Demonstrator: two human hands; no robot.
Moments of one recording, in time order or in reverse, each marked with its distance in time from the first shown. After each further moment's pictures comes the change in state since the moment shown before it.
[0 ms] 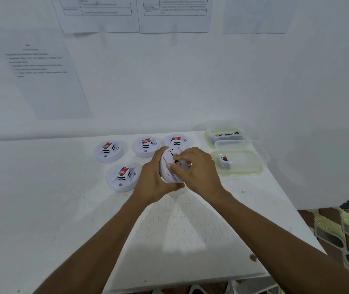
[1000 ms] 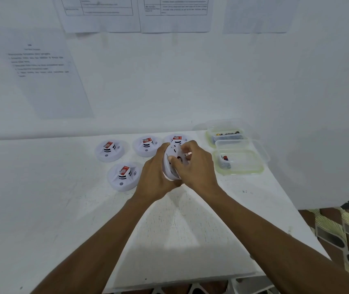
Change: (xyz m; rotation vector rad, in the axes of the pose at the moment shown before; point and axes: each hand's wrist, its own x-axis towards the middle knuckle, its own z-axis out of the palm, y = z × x) left_hand -0.001 0.012 0.004 0.038 0.048 0.107; right_hand 0.002 -0.016 0.001 0.059 0.053 0.148
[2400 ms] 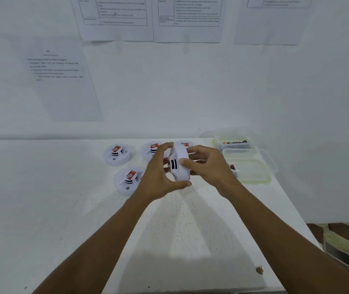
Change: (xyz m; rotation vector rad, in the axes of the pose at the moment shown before) left_hand 0.014 -0.009 -0.020 -0.031 0.023 0.032; right_hand 0.019 0.005 -0.030 0.444 -0.240 0.046
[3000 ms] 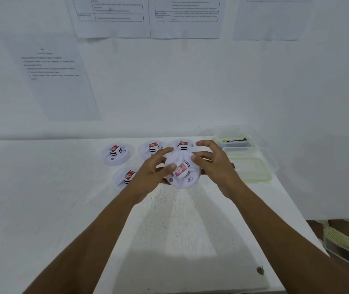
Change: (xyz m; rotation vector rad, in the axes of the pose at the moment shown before) left_hand 0.006 -0.008 -0.016 -0.392 -0.182 -0.254; right_hand 0.008 0.024 -0.011 0.197 -0.015 0.047
